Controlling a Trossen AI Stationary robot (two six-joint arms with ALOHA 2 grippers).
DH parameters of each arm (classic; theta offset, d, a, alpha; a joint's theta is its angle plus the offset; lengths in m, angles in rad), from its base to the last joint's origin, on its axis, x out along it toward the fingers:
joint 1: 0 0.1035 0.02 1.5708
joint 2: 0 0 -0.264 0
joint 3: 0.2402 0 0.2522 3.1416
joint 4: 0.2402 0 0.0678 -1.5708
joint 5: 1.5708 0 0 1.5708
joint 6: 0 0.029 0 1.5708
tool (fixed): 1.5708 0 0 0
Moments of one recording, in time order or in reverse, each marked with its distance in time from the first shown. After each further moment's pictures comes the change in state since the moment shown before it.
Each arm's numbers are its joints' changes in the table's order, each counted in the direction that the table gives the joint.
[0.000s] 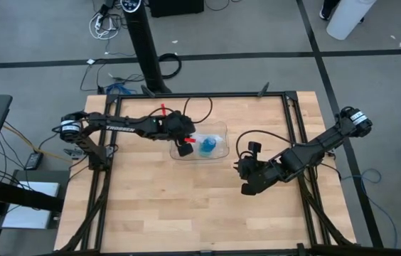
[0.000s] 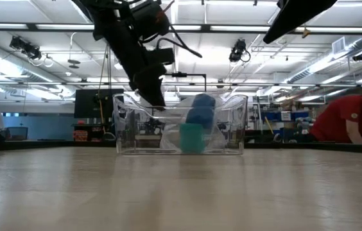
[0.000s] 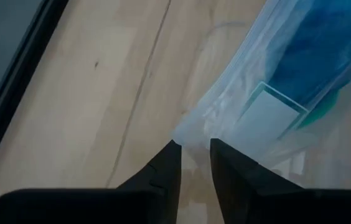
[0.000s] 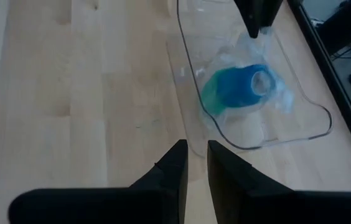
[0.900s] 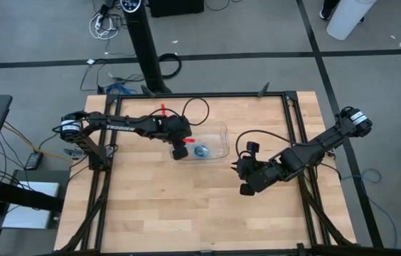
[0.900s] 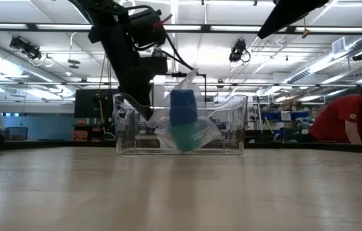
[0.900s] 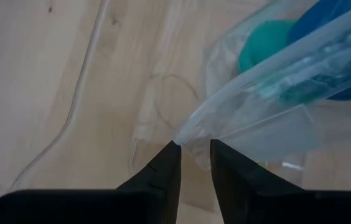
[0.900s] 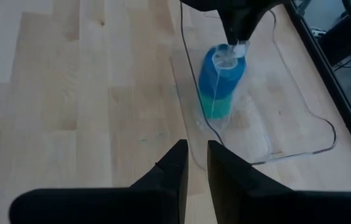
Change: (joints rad) left arm 0.017 -0.001 -0.016 0.121 0.127 -0.029; right arm -0.007 0.000 0.000 -0.061 -0.001 -0.033
